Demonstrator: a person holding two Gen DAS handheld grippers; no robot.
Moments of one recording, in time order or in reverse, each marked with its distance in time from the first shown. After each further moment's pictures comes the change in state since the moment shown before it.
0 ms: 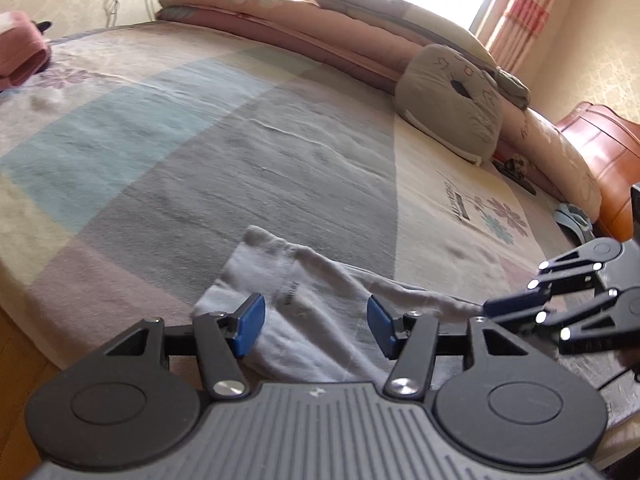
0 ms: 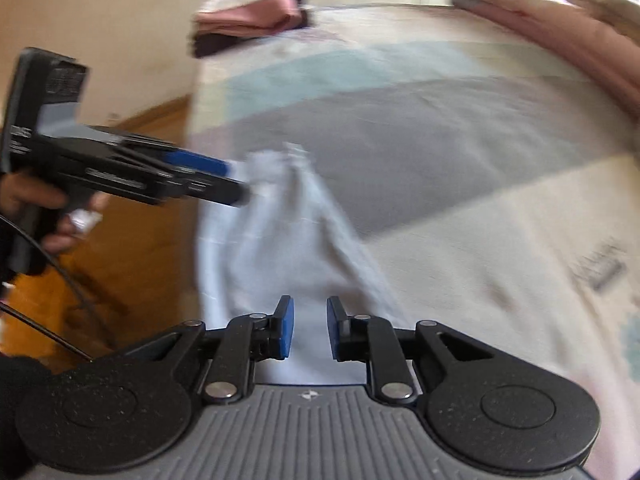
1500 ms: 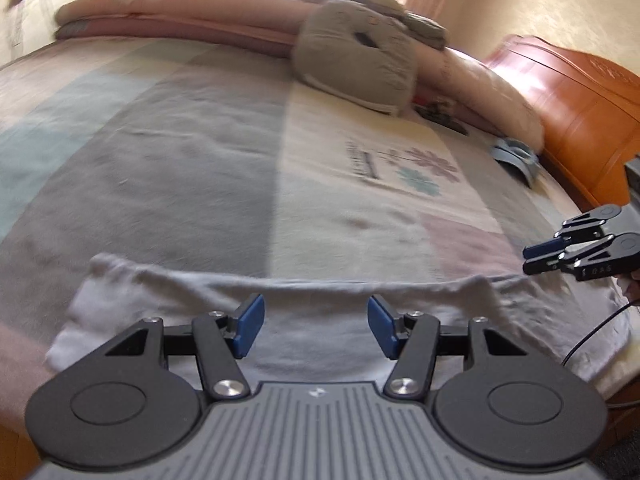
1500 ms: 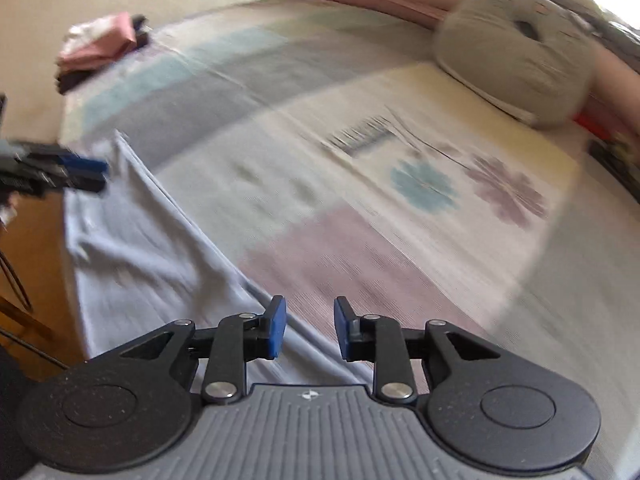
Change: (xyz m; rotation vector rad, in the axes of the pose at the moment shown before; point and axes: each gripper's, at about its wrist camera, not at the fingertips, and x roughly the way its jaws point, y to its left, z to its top) left arm 0.026 -0.084 0.006 0.221 0.096 -0.157; right arm -0.109 -0.087 -0.121 0.272 0.016 -0.262
